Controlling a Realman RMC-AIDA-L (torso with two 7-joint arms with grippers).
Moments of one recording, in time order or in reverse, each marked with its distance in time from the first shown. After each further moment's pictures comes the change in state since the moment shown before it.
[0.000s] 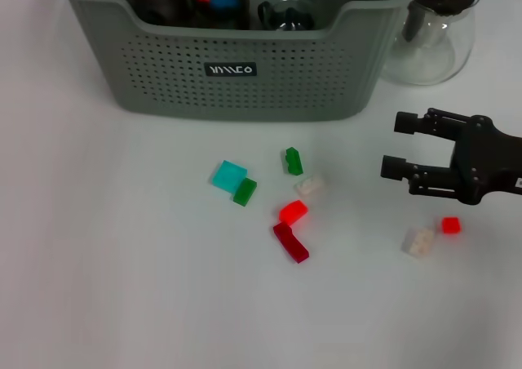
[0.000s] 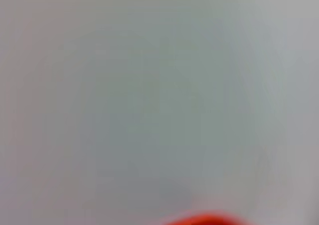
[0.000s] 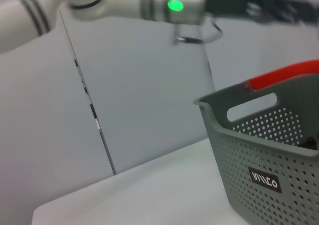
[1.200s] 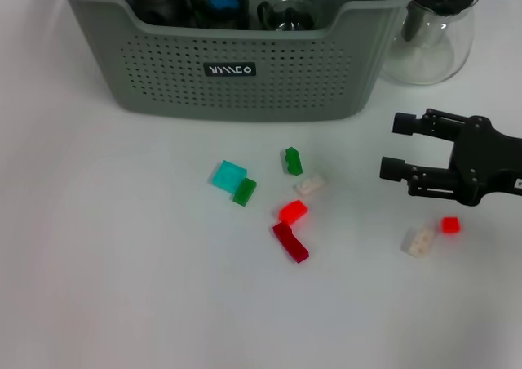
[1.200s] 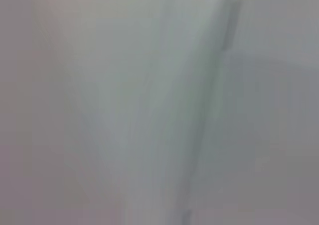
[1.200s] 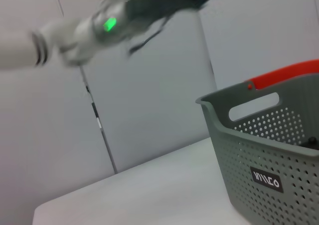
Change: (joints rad) left arm -0.032 0.121 -0.385 -0.334 -0.276 0.520 0.359; right arm -0.002 0.000 -0.004 -0.001 0.000 -0.001 -0.001
